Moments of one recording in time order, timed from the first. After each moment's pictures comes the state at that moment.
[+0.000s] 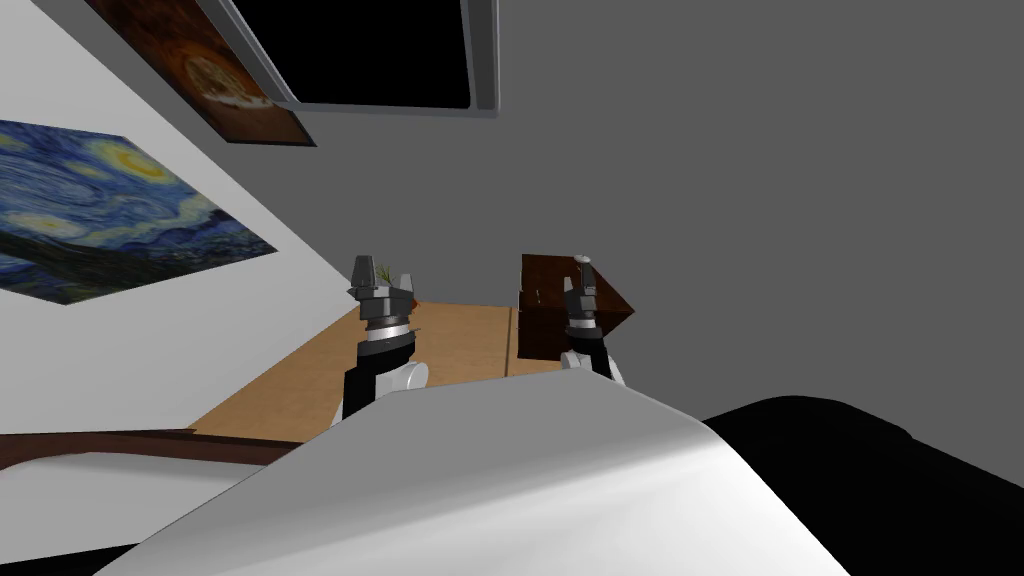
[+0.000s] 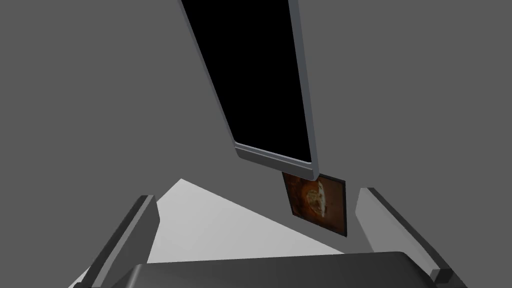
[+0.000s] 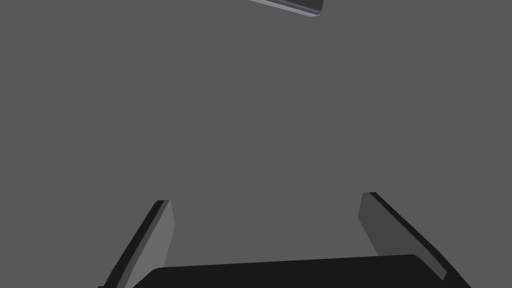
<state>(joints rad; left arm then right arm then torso) 0.46 0.03 -0.06 -2.32 0.11 -0.39 -0.17 0.51 -0.01 0.07 -2.26 0.06 -0.46 0.04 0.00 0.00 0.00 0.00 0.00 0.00</state>
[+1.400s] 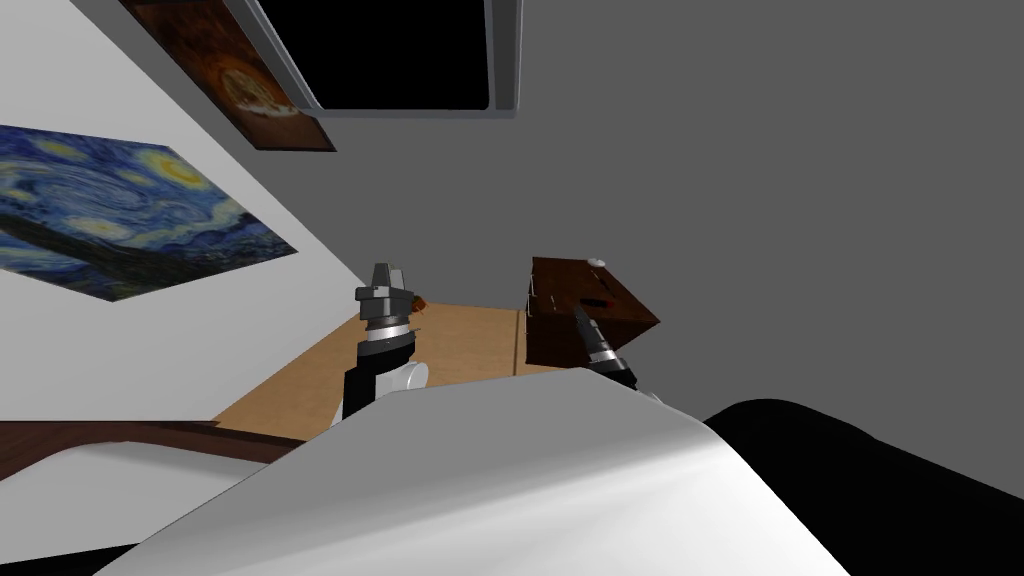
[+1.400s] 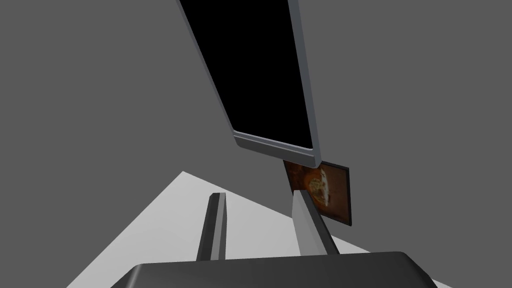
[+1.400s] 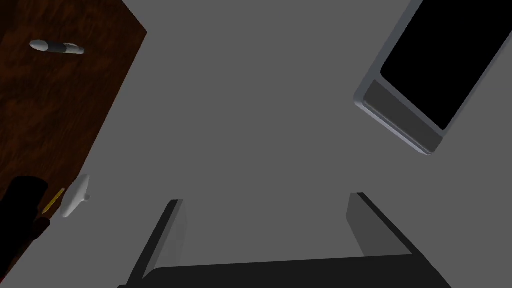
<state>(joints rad) 0.46 0.03 -0.06 -2.32 0.11 -0.39 -0.17 0.84 -0.26 -0.03 -2.24 0.19 -0.33 0.09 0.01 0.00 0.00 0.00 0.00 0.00</state>
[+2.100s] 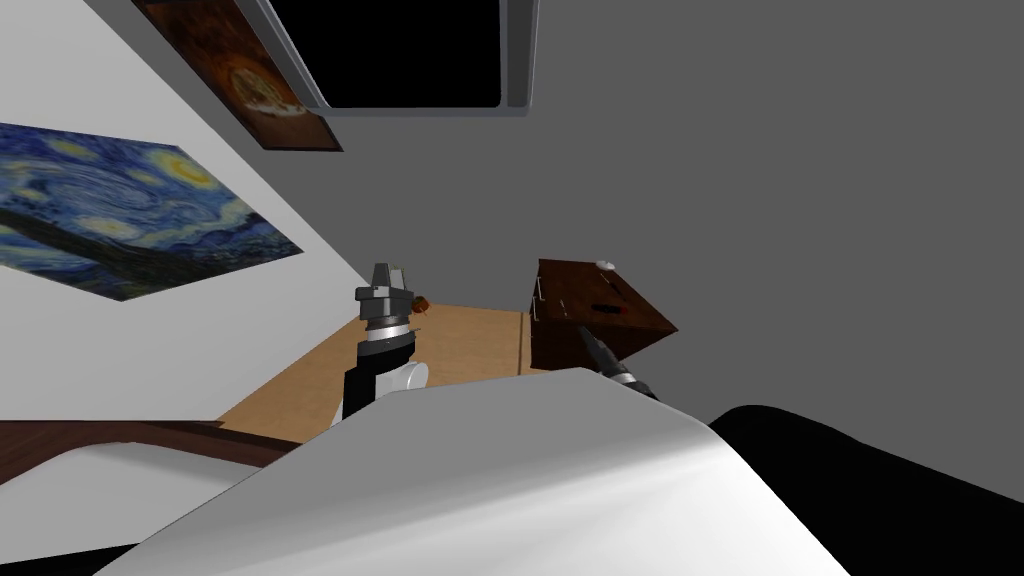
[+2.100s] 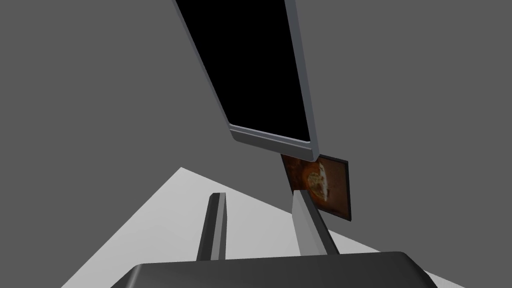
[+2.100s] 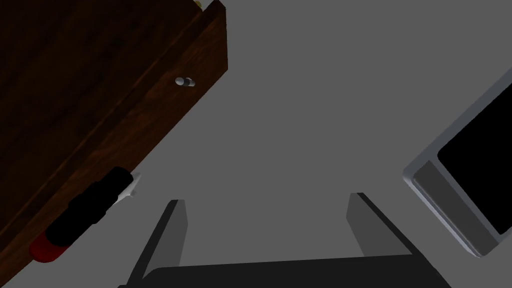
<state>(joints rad) 0.46 0.03 -0.06 -2.32 0.11 -0.39 -0.17 1.05 -0.34 -0.08 -2.24 0.26 -0.26 0.13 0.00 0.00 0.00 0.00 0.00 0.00</state>
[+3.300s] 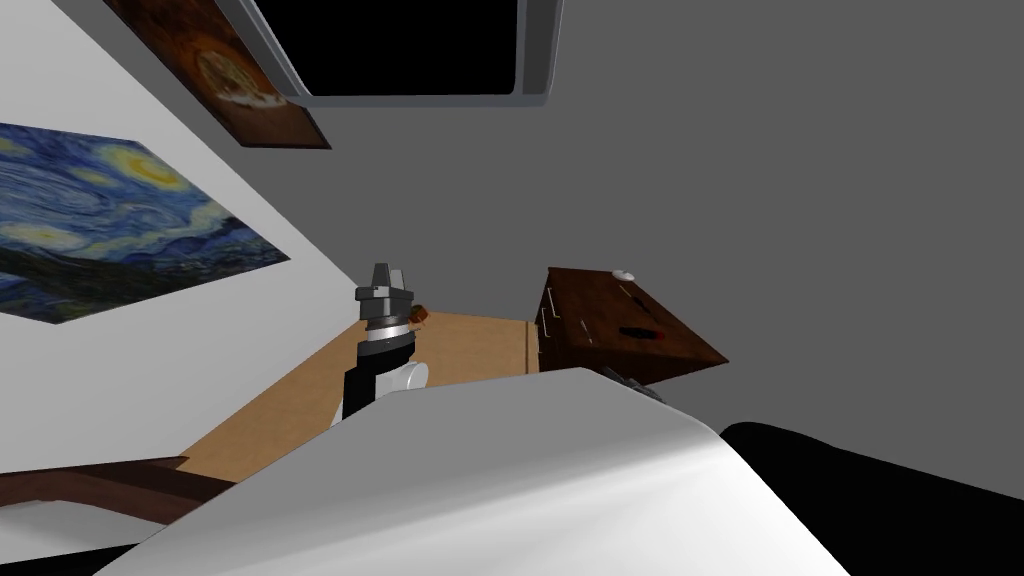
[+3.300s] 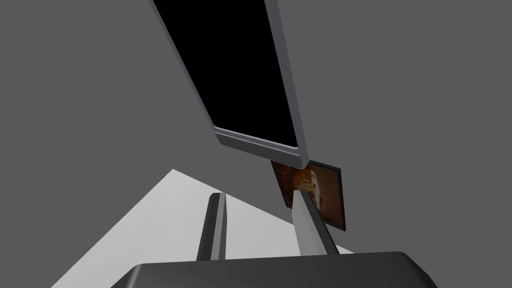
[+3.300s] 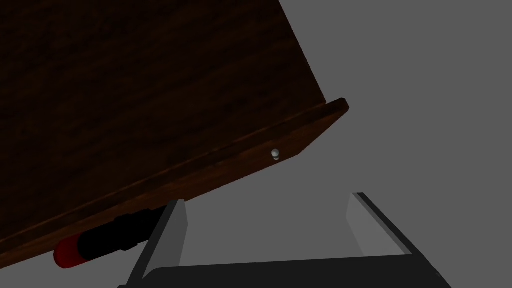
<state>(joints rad) 0.46 0.03 -0.06 -2.32 0.11 -0.39 -0.17 1.37 -0.59 -0.19 -2.22 0.30 -0.13 0.18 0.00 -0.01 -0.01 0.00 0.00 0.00</state>
